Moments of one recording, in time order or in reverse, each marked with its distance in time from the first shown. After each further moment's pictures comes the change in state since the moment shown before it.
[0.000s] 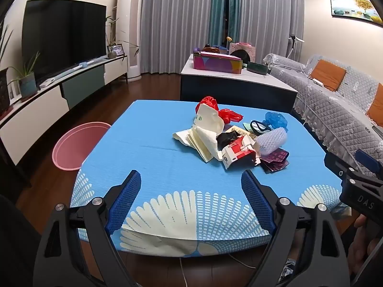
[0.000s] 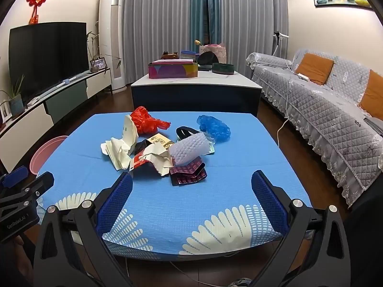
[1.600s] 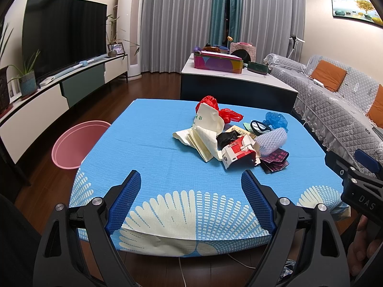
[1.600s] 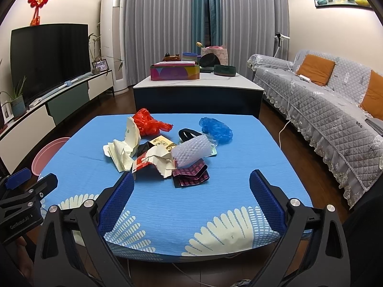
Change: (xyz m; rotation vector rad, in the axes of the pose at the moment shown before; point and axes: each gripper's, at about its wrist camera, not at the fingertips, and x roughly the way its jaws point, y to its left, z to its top) left arm 0.002 -0.002 -0.003 -0.006 -0.005 -0.001; right arm 0.000 0.006 0.004 -0.002 -0.009 -0.002
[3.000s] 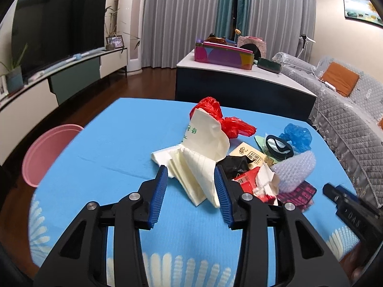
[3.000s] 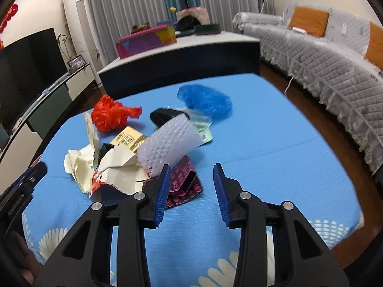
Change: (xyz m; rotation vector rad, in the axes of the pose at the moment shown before) left arm 0.114 -0.022 0.052 -0.071 -0.050 -0.012; right arm 0.148 -0.036 -0.002 0.213 0.188 0.029
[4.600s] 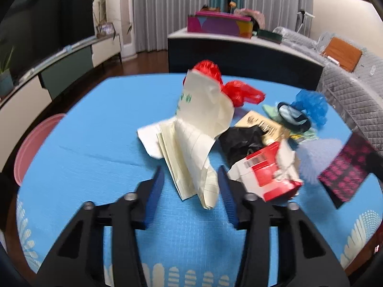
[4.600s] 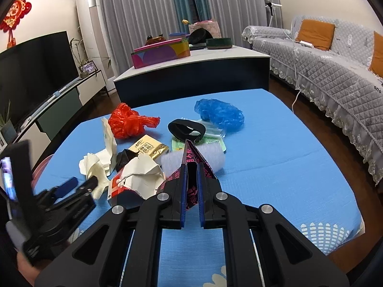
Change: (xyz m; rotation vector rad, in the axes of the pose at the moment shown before) left arm 0.063 -0.008 -0.031 0.078 0.210 0.041; right arm -0.026 0.016 0.000 -0.041 -0.091 0.034
